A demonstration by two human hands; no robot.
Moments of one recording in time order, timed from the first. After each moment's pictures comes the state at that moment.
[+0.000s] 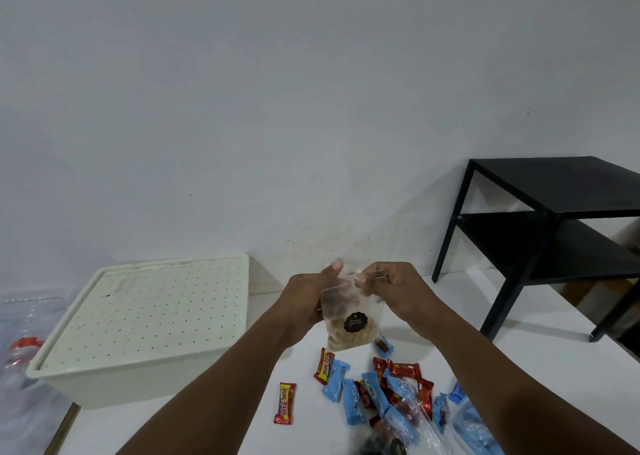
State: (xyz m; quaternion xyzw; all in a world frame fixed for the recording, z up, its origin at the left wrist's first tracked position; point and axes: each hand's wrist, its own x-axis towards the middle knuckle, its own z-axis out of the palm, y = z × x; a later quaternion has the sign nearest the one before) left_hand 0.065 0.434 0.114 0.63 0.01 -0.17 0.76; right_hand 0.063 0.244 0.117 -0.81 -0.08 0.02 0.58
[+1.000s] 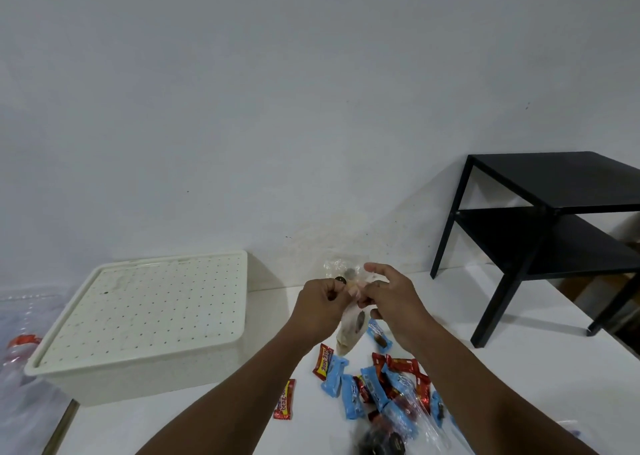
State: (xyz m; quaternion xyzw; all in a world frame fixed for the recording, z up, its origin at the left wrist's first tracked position) left_hand 0.064 0.414 0.076 0.78 -0.07 -0.05 0.62; right_hand 0.051 0.264 0.100 -0.74 0.10 0.02 0.67
